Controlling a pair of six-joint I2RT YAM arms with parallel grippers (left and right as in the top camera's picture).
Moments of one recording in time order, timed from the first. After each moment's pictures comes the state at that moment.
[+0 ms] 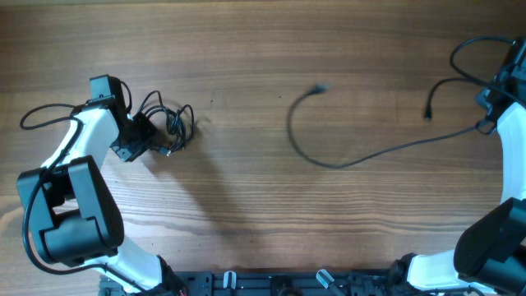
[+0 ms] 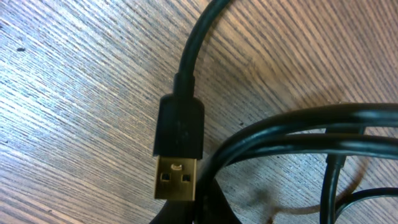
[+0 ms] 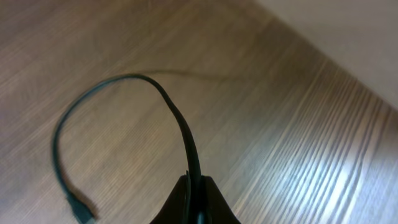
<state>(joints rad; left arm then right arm) 0.23 1.82 1.10 -0.71 0.08 -0.50 -0.39 1.64 1.33 -0.67 0.48 0.33</state>
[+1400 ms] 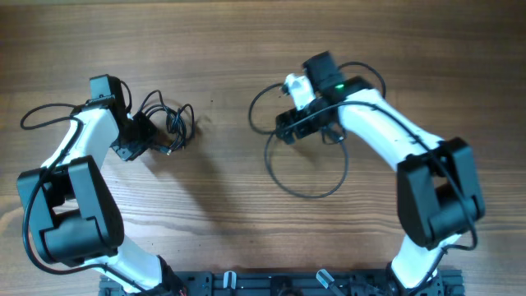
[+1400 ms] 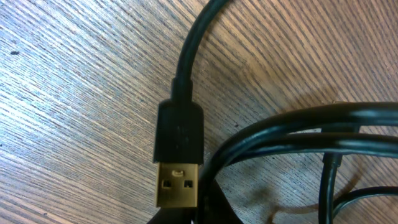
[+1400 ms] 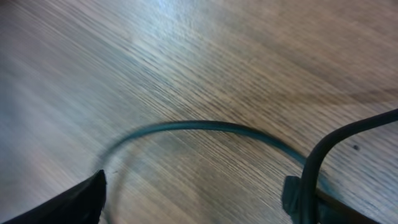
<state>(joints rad) 0.23 1.82 1.10 -0.70 0.09 -0.50 0.43 1.93 1.33 -0.68 -0.28 -0.06</state>
